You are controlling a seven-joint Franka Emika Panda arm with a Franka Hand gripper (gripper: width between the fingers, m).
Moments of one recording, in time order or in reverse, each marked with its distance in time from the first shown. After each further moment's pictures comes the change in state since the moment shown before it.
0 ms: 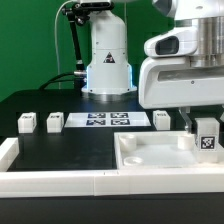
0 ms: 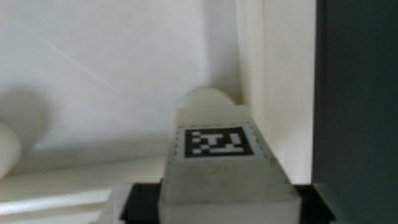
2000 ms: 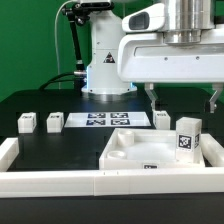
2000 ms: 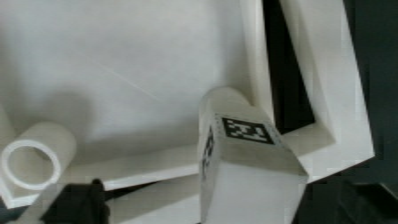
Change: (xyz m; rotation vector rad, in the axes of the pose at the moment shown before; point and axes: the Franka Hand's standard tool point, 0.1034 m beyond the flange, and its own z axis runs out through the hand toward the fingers) arm -0.013 0.033 -0.032 -0.030 0.046 0.221
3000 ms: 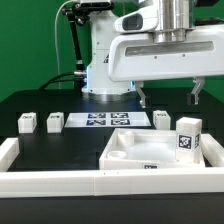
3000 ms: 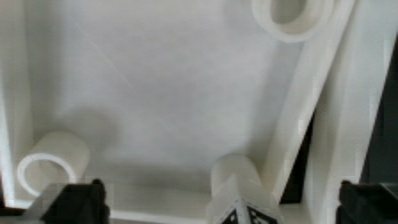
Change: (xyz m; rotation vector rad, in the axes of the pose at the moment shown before) arm -0.050 0.032 0.001 0.026 0.045 -0.372
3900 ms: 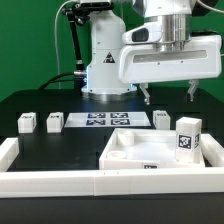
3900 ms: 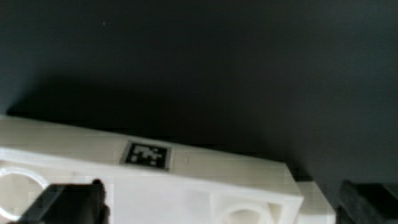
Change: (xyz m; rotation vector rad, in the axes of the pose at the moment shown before) arm -0.103 -0.023 0.010 0.004 -0.063 -0.035
